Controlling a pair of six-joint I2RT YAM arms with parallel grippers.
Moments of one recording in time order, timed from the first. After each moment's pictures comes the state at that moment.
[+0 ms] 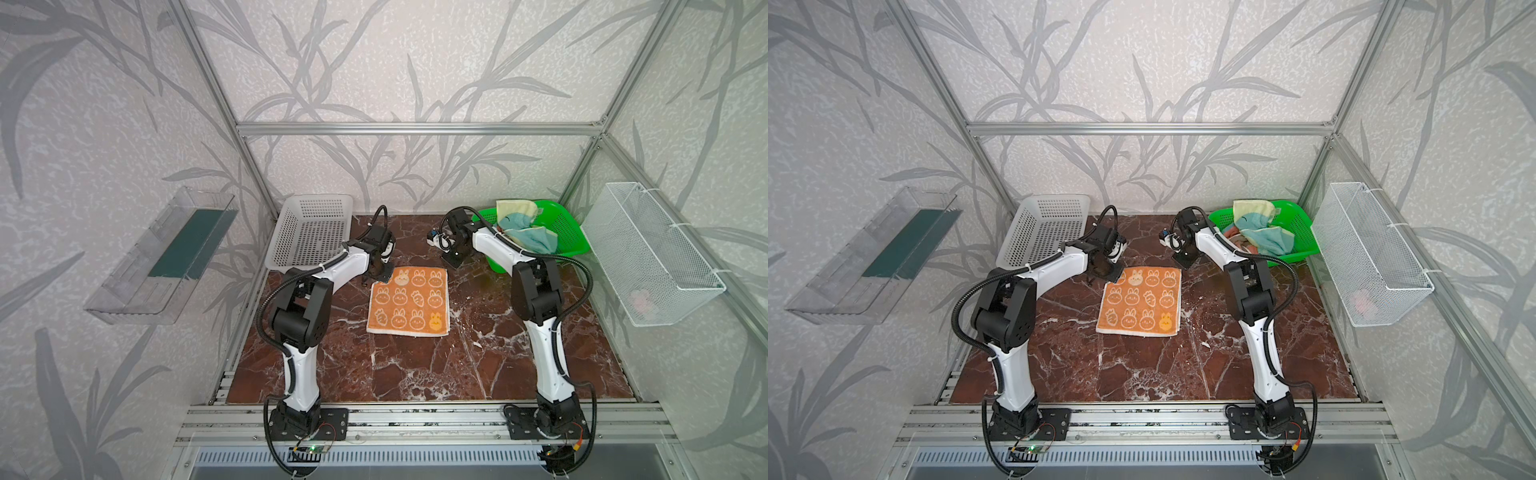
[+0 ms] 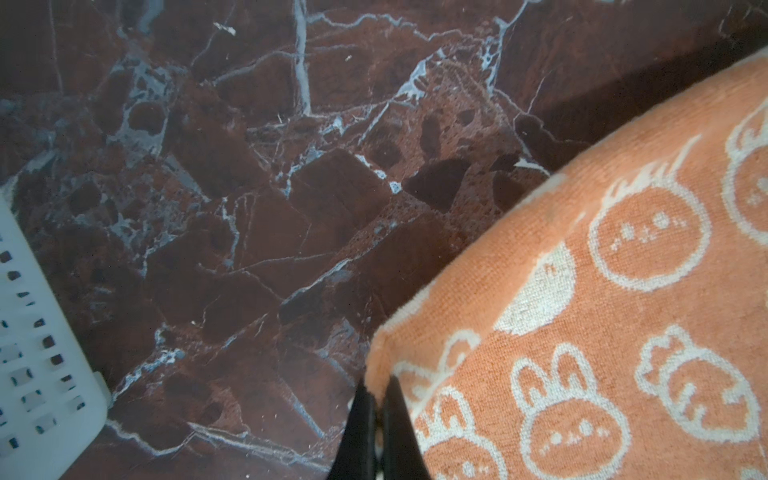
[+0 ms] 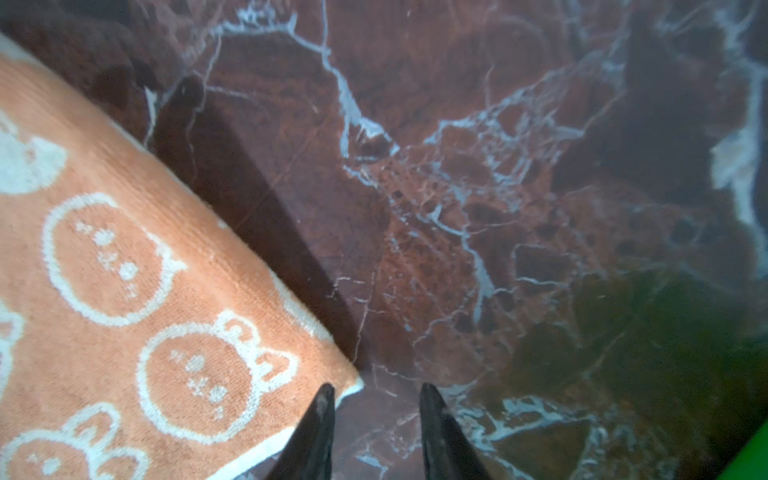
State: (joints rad) left arm -0.39 1.97 1.44 -0.62 -0.05 0.05; right arm 0.37 2.32 1.98 -0.87 -0.15 -0.50
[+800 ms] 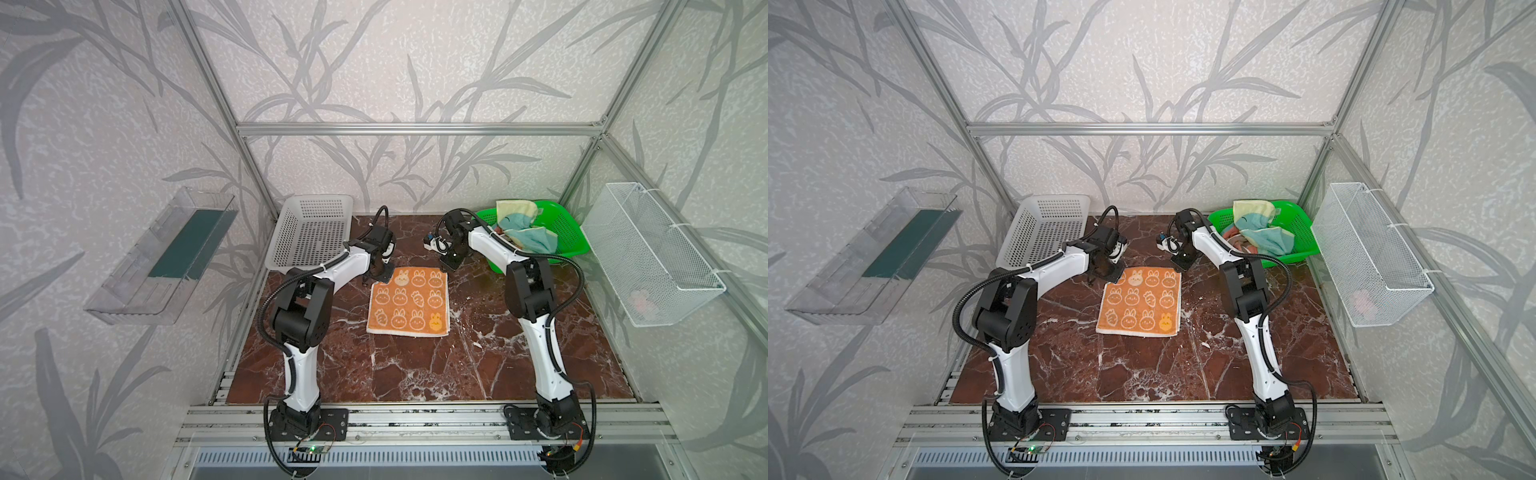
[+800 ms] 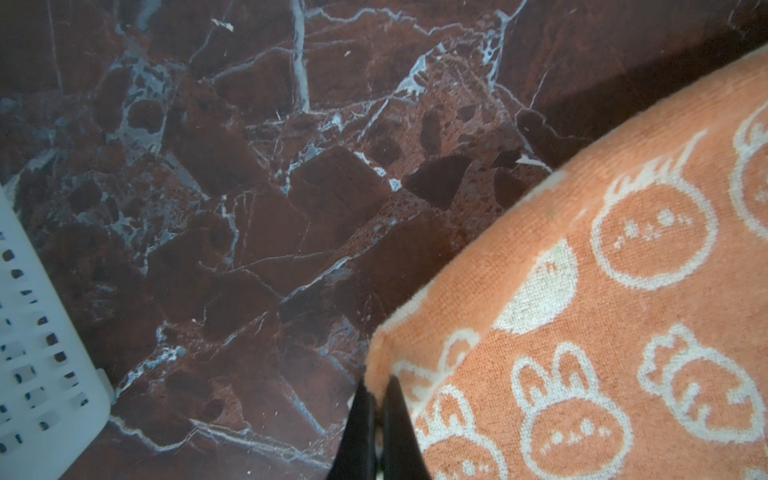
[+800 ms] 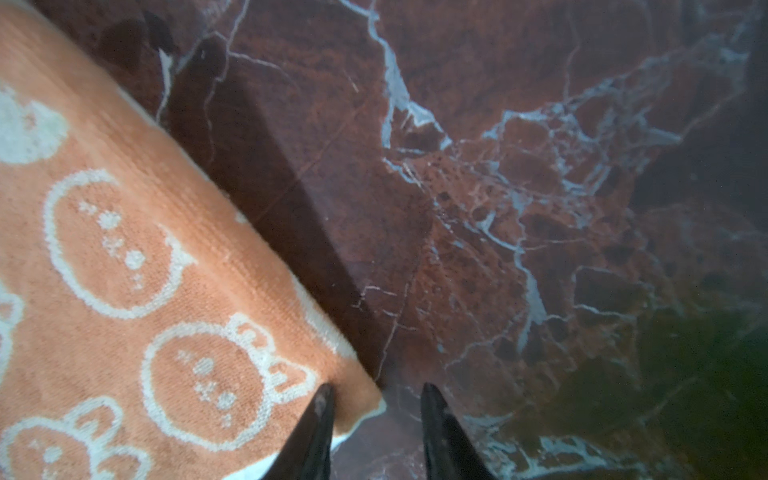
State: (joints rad) left arm -0.39 1.97 1.45 -0.63 -0.06 0.05; right arm 0.37 2.41 2.07 -0.98 -0.17 -0.57
